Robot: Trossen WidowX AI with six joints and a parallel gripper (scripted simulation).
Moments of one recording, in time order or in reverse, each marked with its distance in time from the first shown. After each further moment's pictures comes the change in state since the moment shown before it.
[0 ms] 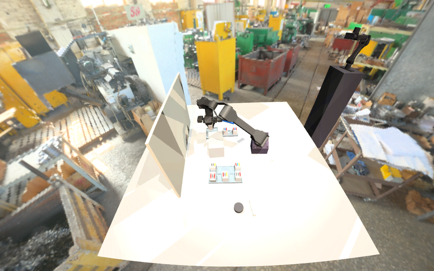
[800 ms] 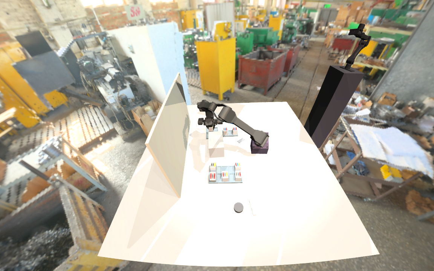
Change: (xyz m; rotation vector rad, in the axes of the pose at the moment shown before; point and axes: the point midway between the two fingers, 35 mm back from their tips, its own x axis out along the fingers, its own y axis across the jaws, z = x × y) arm 0.020 0.002 0.002 -0.002 -0.002 0.001
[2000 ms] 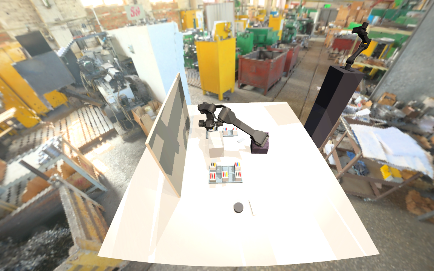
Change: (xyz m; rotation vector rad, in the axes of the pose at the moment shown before) arm 0.017 0.004 0.002 0.003 -0.003 0.000
